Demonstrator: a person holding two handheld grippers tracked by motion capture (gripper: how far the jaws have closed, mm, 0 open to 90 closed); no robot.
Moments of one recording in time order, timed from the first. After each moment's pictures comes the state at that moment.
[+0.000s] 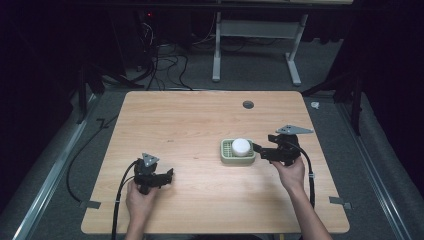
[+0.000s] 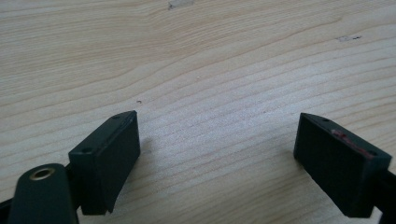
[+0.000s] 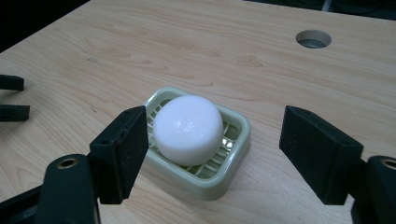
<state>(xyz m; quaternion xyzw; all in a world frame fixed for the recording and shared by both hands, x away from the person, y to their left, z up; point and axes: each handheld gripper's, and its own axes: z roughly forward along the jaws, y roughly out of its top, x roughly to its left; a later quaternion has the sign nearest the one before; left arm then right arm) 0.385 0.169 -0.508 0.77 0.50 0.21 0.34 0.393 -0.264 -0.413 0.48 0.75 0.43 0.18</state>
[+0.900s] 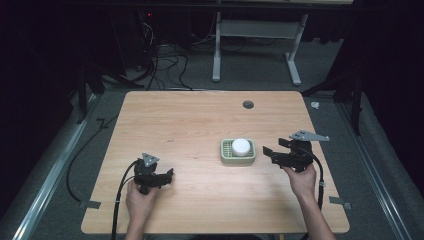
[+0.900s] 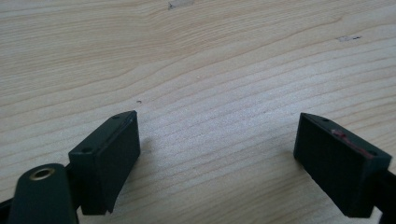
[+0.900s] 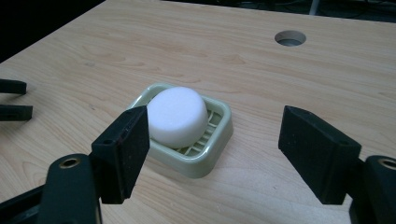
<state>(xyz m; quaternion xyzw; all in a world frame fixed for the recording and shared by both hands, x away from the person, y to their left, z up) 0.385 0.169 -0.508 0.77 0.50 0.21 0.34 0.369 -0.289 -0.409 0.49 0.73 0.44 0.19</state>
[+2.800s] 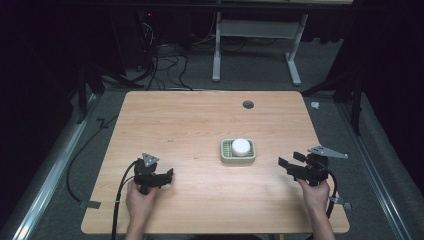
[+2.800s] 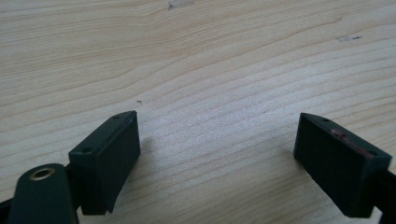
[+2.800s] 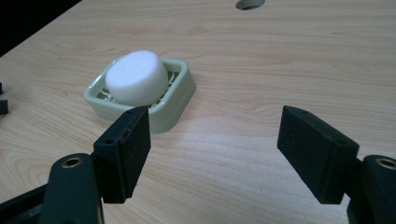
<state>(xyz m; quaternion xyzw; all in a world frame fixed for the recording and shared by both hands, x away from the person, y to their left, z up) 0.385 0.169 -0.508 0.77 0.50 0.21 0.34 0.341 -0.334 -0.446 0.55 0.69 0.44 0.18</state>
